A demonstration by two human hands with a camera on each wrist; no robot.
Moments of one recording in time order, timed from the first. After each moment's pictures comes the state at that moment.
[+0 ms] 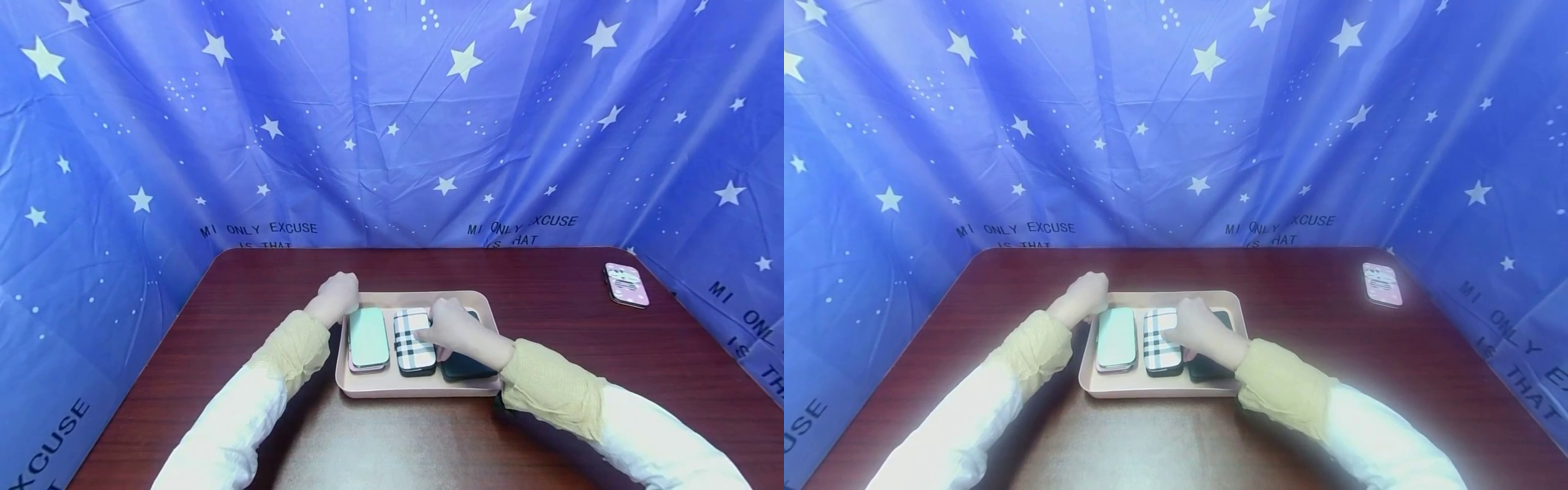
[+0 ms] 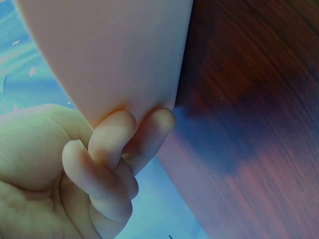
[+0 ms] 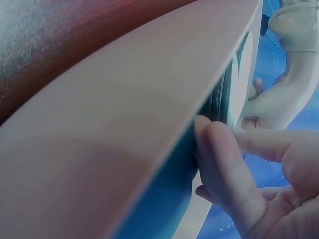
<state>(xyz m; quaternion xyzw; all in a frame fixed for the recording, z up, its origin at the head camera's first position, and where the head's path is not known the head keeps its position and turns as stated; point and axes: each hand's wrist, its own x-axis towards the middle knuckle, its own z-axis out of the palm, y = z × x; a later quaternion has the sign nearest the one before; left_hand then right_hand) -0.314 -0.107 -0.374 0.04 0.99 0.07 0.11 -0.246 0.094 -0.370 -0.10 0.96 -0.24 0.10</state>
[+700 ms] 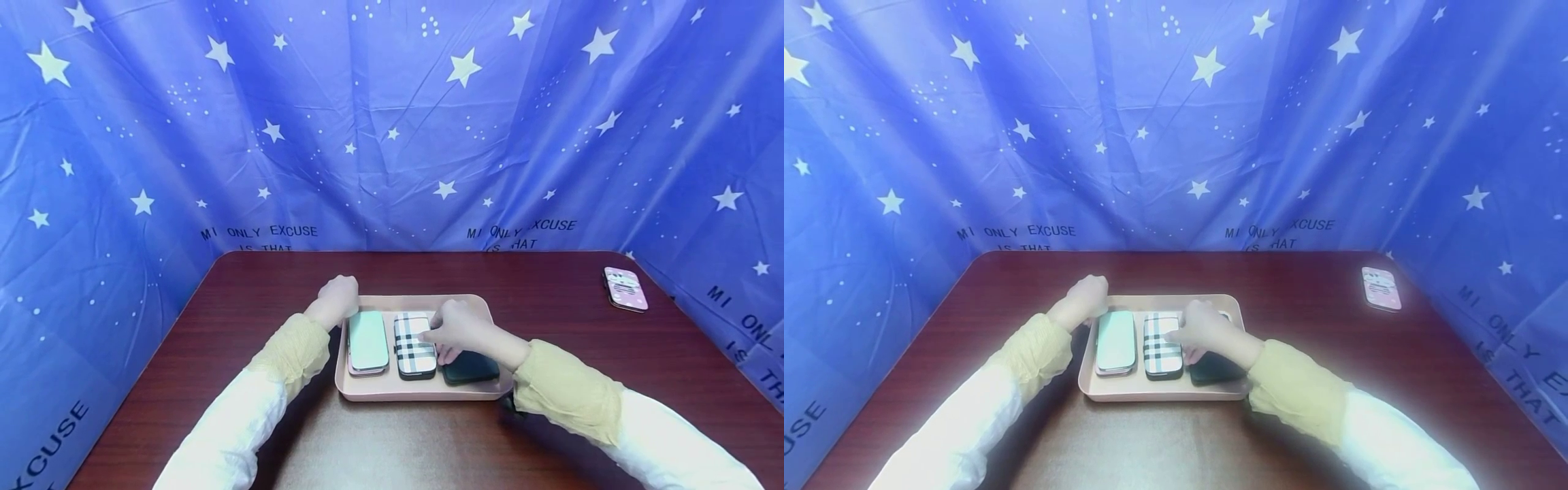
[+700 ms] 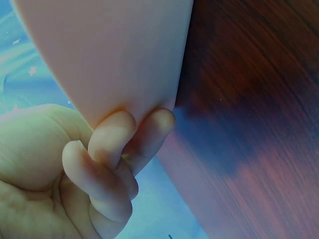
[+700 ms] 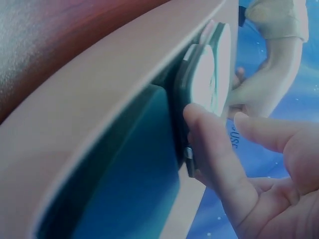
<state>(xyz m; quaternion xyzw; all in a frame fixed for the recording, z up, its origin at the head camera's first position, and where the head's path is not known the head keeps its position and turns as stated) -0.315 -0.107 -0.375 0.03 0.99 0.08 0.10 -0.244 0.108 -0.357 -0.09 0.95 -0.27 0.16</state>
